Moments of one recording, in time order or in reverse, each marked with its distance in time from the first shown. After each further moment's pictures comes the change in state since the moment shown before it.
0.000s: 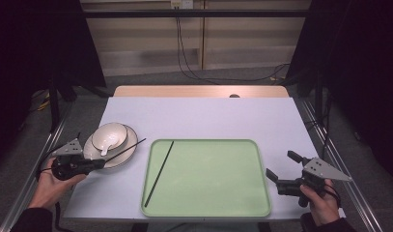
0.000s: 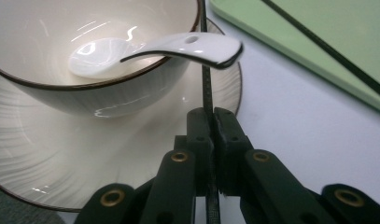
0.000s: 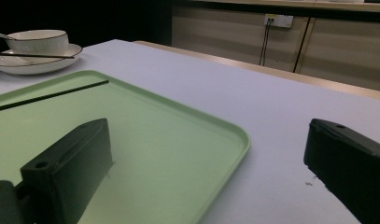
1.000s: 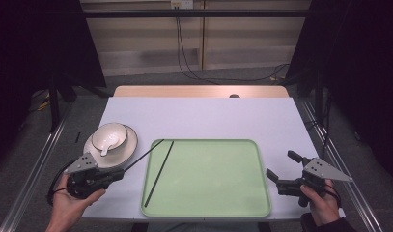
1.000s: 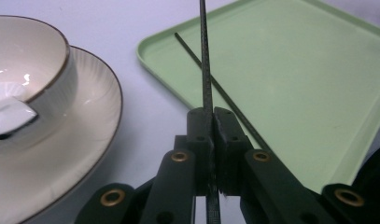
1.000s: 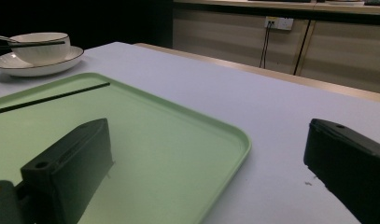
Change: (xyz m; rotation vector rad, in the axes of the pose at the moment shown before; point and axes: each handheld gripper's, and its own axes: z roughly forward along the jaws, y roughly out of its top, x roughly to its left) left arm -0.096 0.023 0.001 -0.115 0.026 -0.093; right arm 0.000 0.000 -0.001 -0.011 0.004 0.001
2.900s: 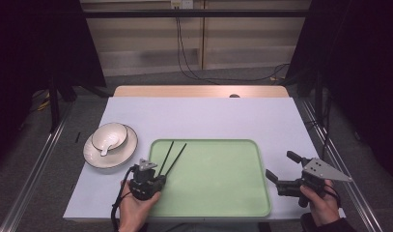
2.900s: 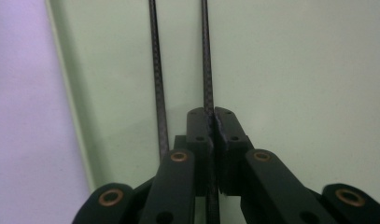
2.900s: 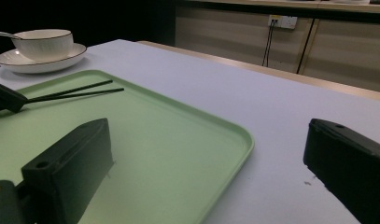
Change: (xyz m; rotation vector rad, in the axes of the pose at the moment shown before) left arm -0.081 0.015 0.121 0.171 0.216 -0.265; right arm 0.001 -0.001 0.000 0.008 0.010 -0.006
